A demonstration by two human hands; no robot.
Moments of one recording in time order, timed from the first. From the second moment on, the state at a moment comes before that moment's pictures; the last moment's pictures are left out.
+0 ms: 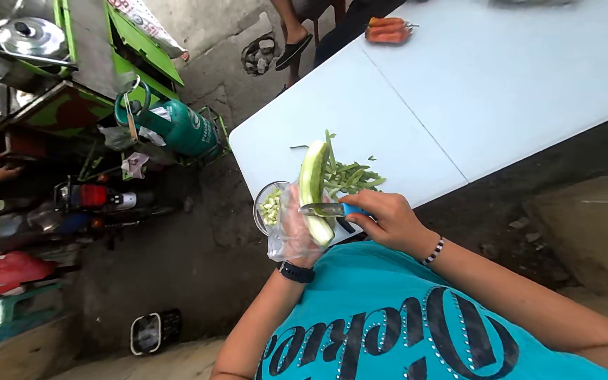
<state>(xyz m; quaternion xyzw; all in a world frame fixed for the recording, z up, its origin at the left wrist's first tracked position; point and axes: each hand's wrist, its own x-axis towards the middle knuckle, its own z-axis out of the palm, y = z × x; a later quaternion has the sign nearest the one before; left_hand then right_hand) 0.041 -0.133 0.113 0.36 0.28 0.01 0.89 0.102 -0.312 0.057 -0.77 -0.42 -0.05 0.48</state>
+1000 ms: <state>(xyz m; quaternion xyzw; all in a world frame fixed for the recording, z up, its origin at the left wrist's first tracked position) 0.045 -0.136 0.097 0.33 0.26 0.02 0.91 0.107 -0.292 0.052 -0.83 -0.31 -0.07 0.46</state>
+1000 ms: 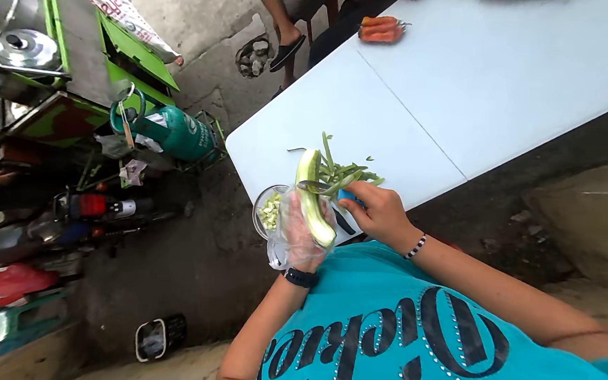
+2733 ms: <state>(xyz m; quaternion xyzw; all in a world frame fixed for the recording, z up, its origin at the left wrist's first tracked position) 0.033 -0.111 0.122 0.22 0.09 -0.01 0.97 0.117 -0.318 -0.042 -0.73 -0.04 0.40 0.55</state>
